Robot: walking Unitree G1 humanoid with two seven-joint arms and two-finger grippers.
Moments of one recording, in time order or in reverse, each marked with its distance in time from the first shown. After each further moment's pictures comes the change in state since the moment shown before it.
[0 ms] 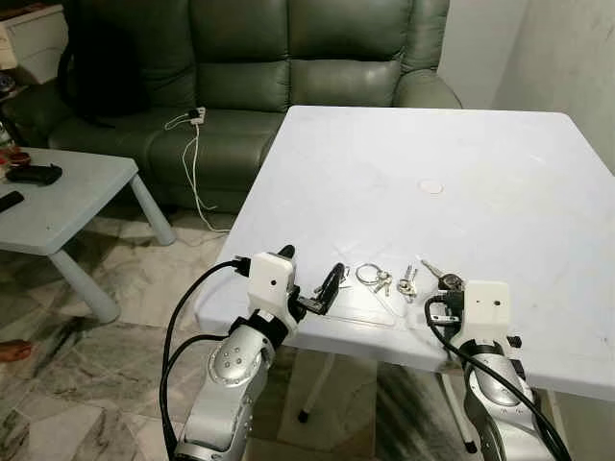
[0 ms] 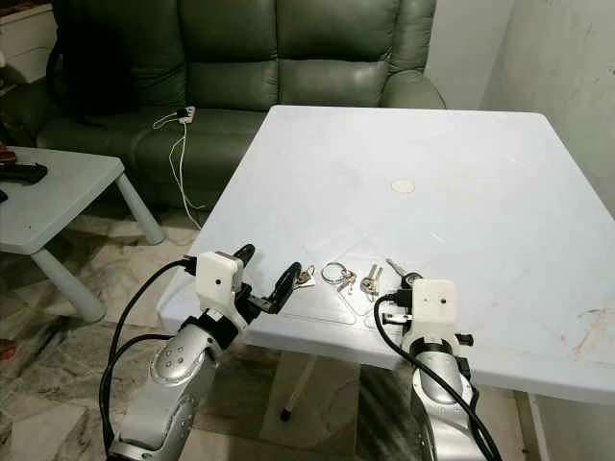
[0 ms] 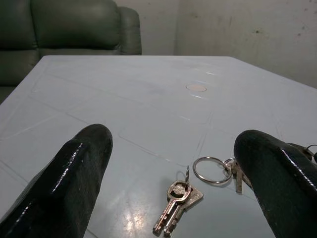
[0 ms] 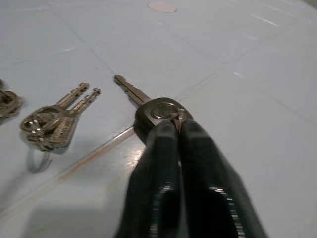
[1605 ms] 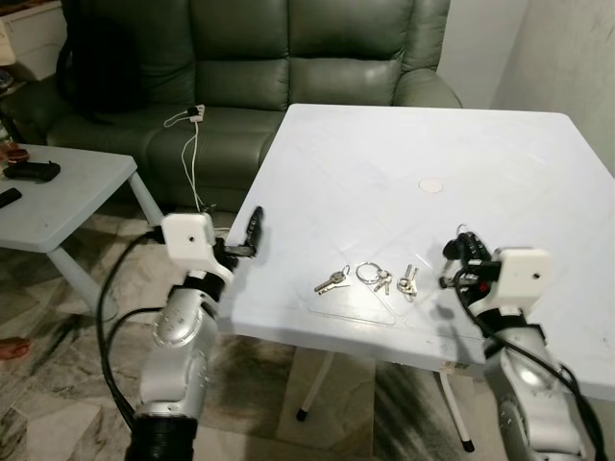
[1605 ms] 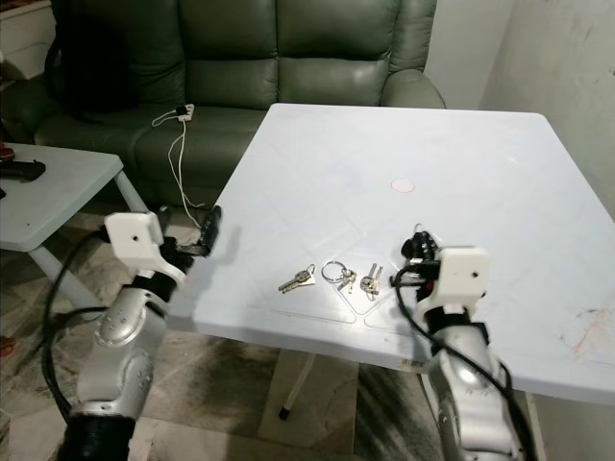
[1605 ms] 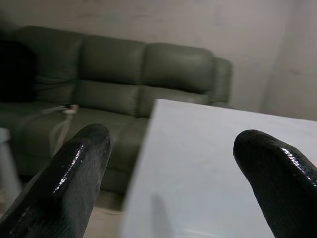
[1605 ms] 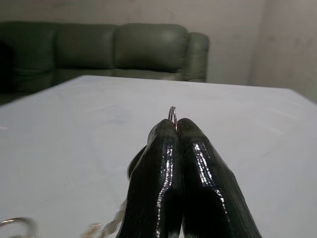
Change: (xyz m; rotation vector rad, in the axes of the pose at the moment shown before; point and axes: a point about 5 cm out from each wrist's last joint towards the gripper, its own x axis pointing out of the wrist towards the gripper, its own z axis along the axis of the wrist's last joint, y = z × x) left arm -0.009 0.107 0.043 -0.001 -0.170 0.404; right arm 0.019 -0.029 0.052 0.101 -0.383 0.128
